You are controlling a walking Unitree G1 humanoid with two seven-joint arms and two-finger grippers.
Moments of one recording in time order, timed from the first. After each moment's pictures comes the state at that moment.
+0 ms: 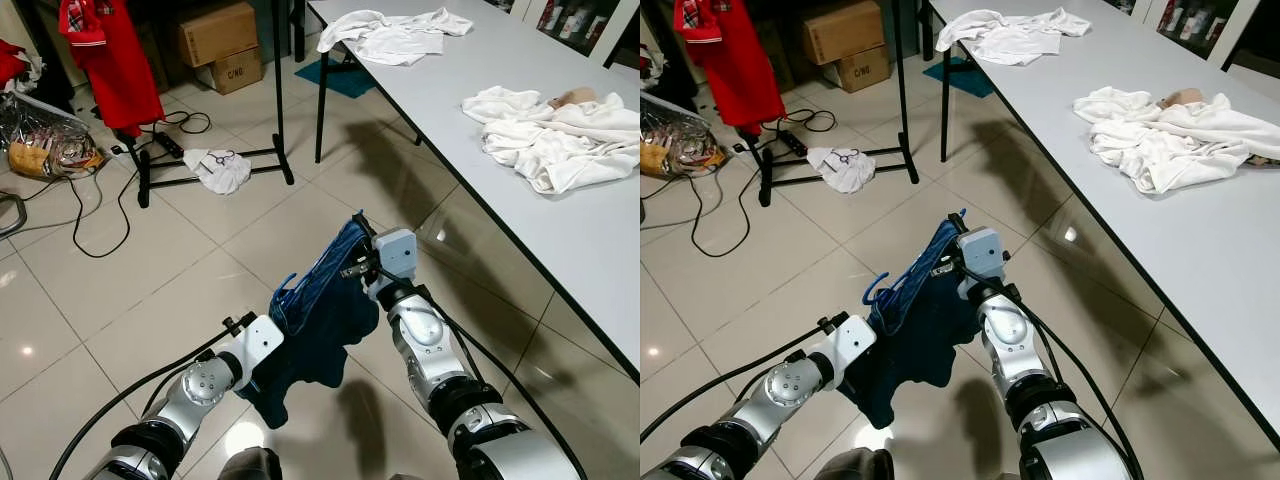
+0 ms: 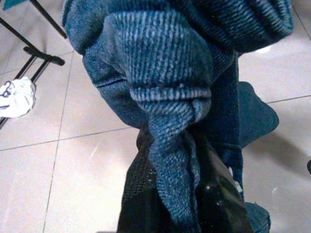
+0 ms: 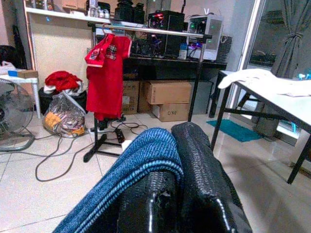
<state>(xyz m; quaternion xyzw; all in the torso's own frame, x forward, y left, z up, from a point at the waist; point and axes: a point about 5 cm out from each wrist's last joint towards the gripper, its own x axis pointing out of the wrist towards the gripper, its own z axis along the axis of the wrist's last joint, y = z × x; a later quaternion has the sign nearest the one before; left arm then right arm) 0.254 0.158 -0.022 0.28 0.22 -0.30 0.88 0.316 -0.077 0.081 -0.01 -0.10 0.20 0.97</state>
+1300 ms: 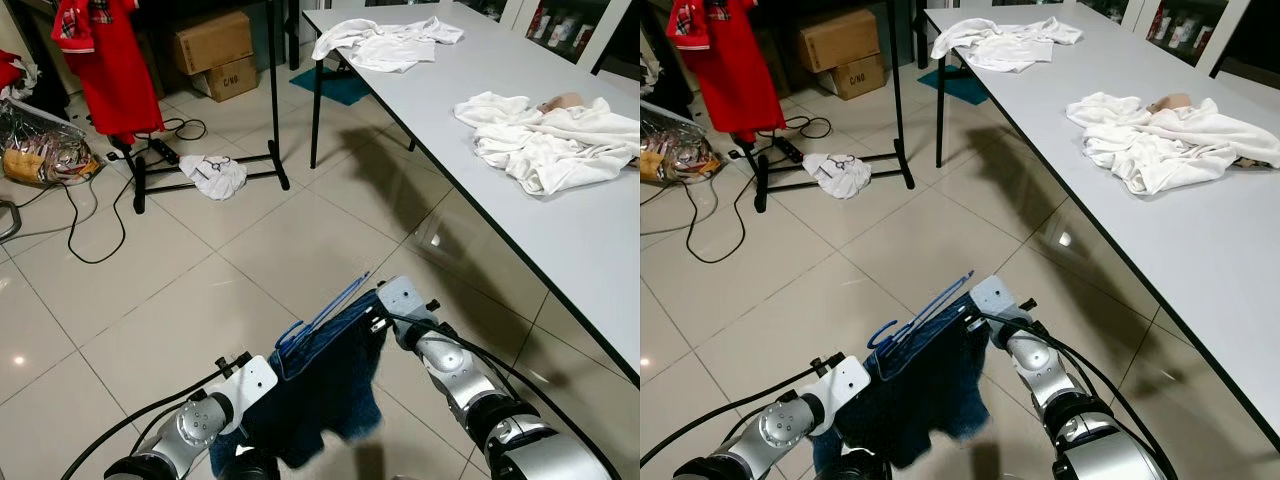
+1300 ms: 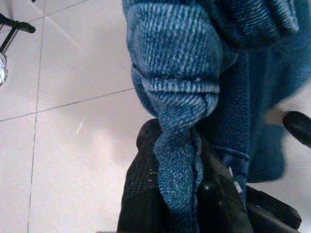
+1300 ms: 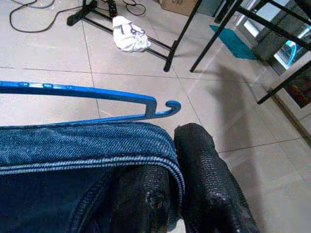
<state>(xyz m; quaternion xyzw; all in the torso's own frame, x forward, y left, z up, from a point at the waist) 0.217 0.167 -0.052 0.29 0.28 -0.31 0.86 0.294 -0.123 0.009 -0.20 0.13 0.21 0.95</state>
